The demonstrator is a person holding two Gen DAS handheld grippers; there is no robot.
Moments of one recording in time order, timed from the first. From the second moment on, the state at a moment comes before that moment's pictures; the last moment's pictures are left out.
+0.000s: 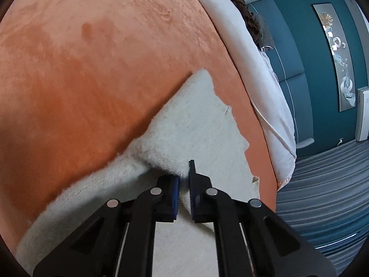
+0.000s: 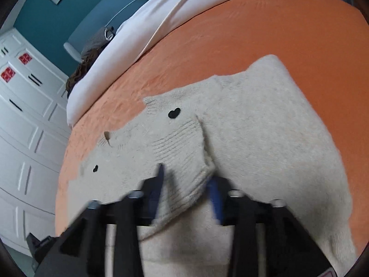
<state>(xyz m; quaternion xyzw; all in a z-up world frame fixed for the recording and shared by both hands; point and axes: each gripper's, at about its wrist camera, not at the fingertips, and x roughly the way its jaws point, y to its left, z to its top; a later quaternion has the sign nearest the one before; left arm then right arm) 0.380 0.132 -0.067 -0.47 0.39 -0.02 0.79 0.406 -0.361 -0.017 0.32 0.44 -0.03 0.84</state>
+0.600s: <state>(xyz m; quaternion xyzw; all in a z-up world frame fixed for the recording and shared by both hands) 0.374 0.124 -0.083 -0.36 0.40 -0.01 0.84 0.374 -0.375 -0.030 0.30 0.41 -0.04 0.86</state>
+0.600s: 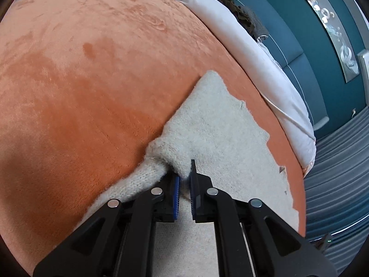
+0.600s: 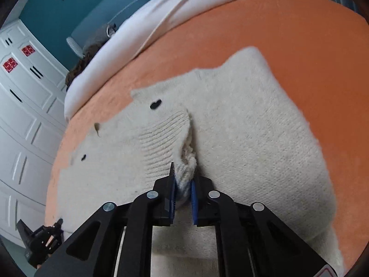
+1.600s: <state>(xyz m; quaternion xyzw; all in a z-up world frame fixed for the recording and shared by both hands) 0.358 0.112 -0.092 -0.32 0.35 -0.02 0.88 0.366 -0.405 -0.012 0.30 0.40 -0.06 0.87</state>
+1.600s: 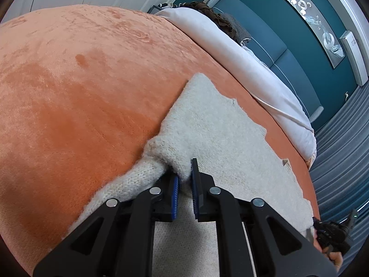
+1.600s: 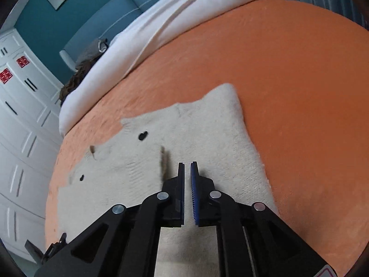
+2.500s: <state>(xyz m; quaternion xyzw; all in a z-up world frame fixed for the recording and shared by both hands) 0.103 0.157 -0.055 -0.28 0.50 -0.05 0.82 0.019 -0.376 -0.024 0.31 0.49 -0.03 0.82</state>
